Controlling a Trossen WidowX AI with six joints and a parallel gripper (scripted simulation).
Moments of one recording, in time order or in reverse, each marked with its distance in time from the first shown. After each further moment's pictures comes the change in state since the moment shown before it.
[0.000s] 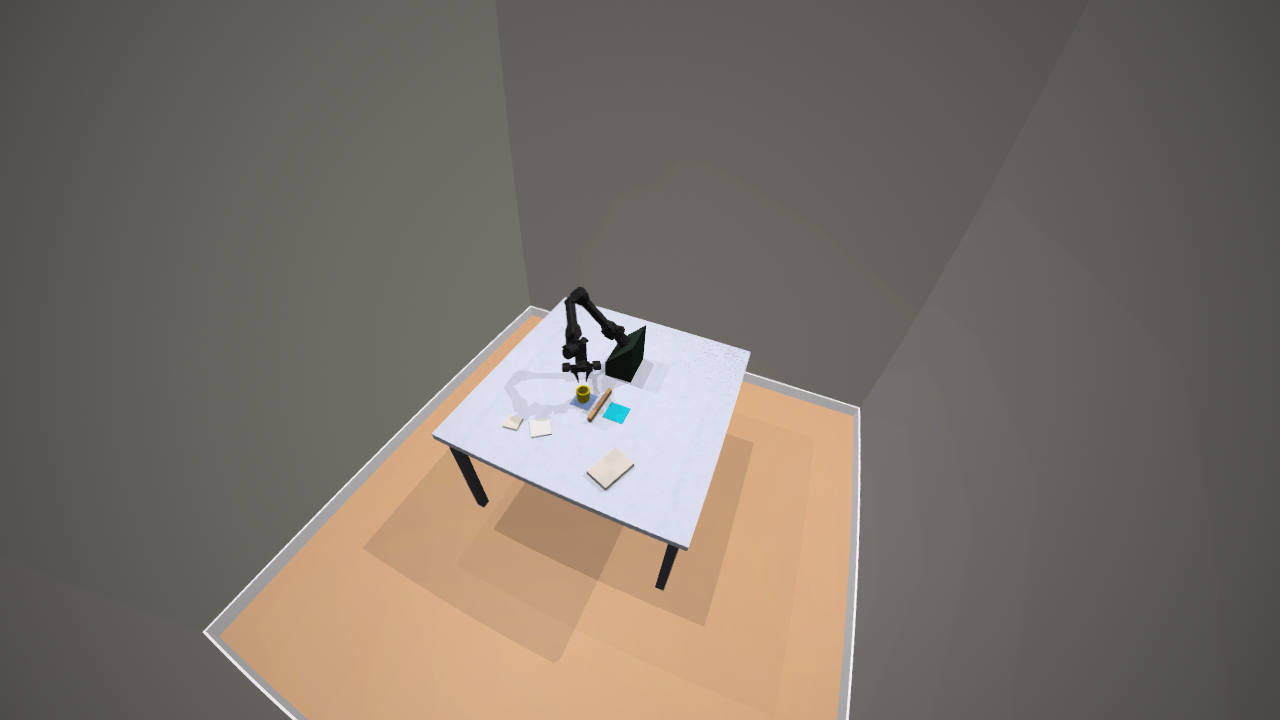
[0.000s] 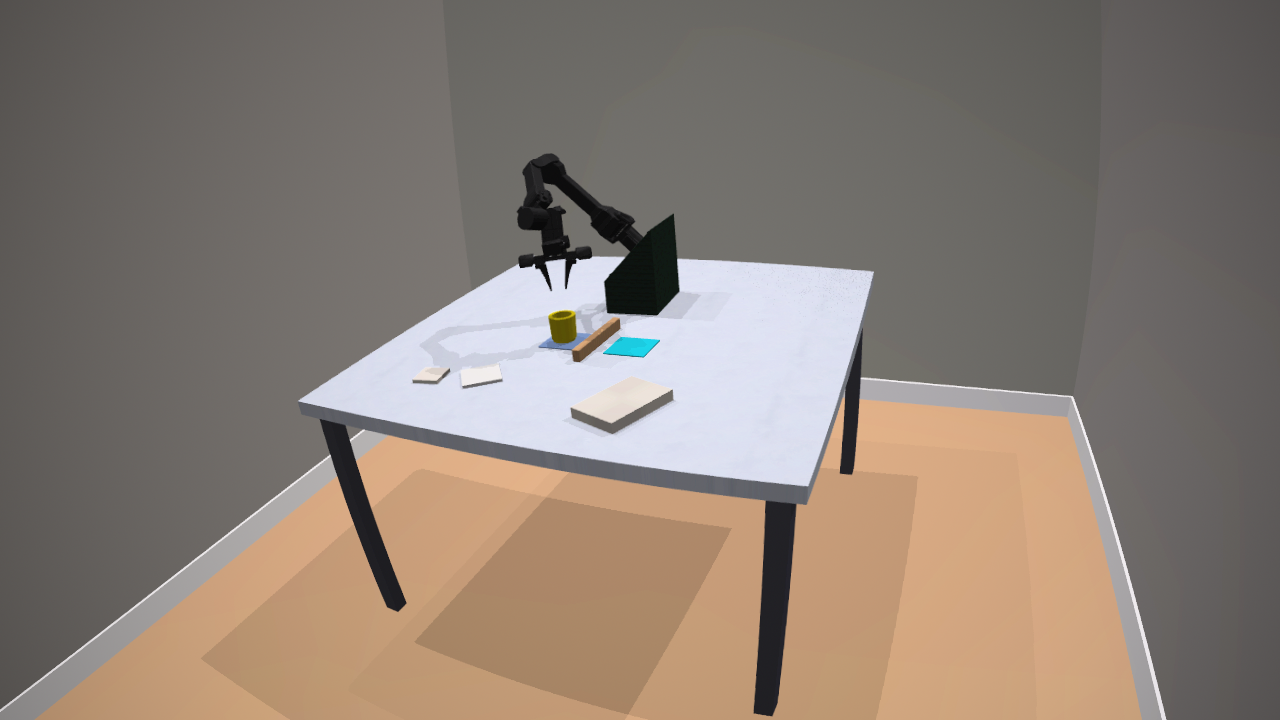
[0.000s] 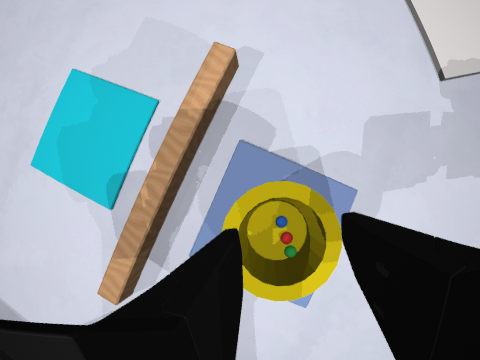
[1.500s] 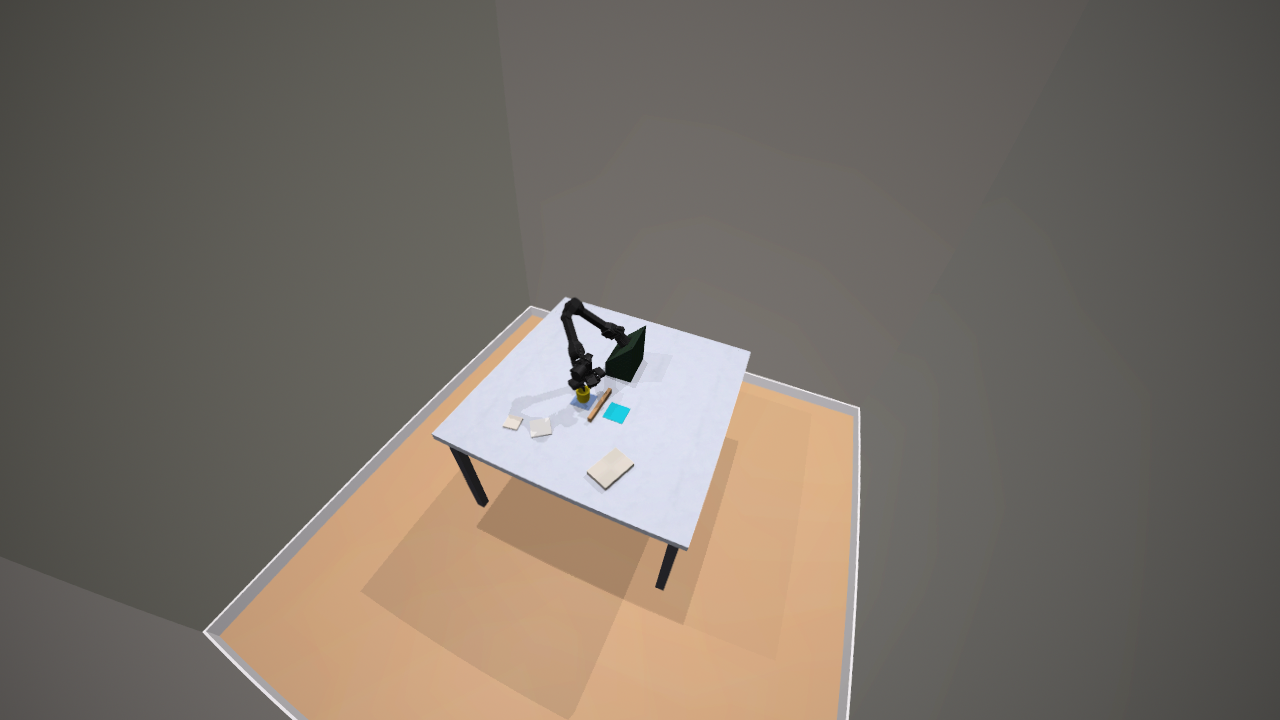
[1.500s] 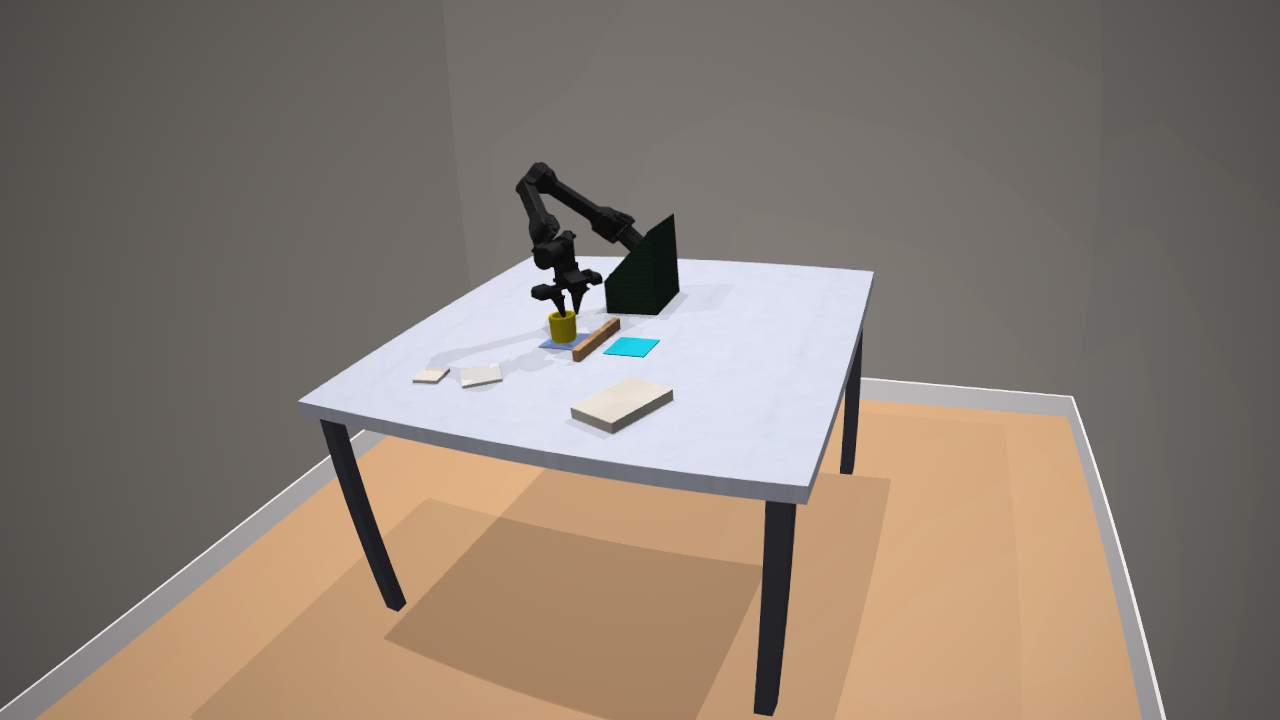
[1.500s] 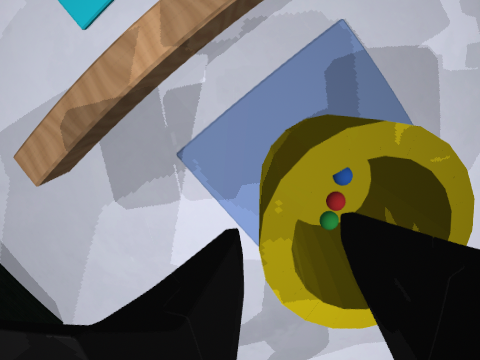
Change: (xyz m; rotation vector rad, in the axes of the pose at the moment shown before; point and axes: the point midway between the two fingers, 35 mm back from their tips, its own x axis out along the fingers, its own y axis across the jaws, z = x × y) arm 0.070 0.023 -0.041 -0.482 0.349 0.086
